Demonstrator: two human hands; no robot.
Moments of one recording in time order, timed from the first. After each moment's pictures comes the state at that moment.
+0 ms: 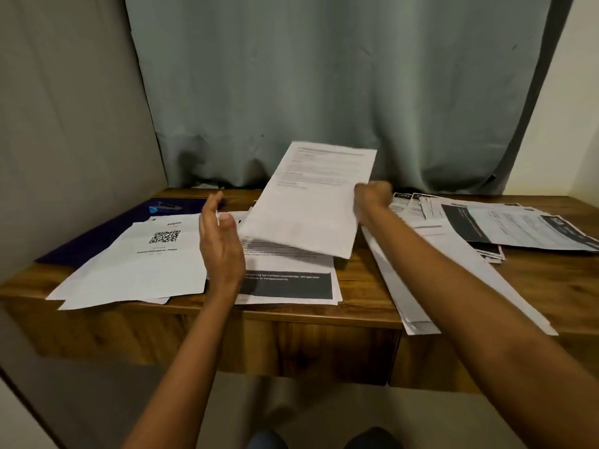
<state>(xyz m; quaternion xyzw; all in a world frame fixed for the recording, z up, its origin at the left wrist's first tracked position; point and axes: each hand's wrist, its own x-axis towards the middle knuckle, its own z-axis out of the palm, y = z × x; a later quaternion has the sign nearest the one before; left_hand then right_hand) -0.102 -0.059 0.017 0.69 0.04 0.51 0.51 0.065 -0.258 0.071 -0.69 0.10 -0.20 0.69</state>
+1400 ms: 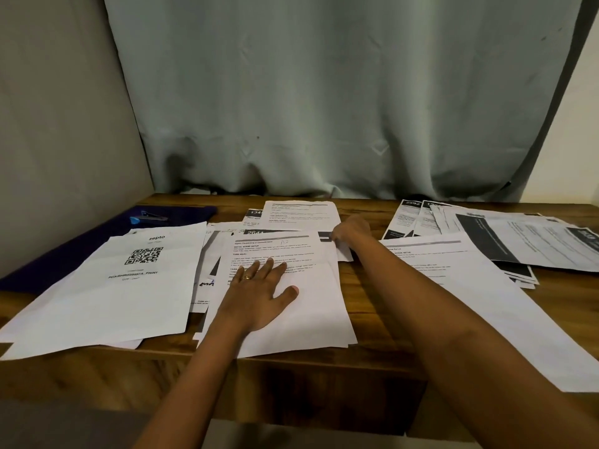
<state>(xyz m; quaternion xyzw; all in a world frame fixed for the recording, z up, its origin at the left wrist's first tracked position) -0.034 -0.046 -0.036 0.99 -0.04 0.05 0.09 0.136 -0.227 0.018 -0.95 0.05 -0.02 0.31</state>
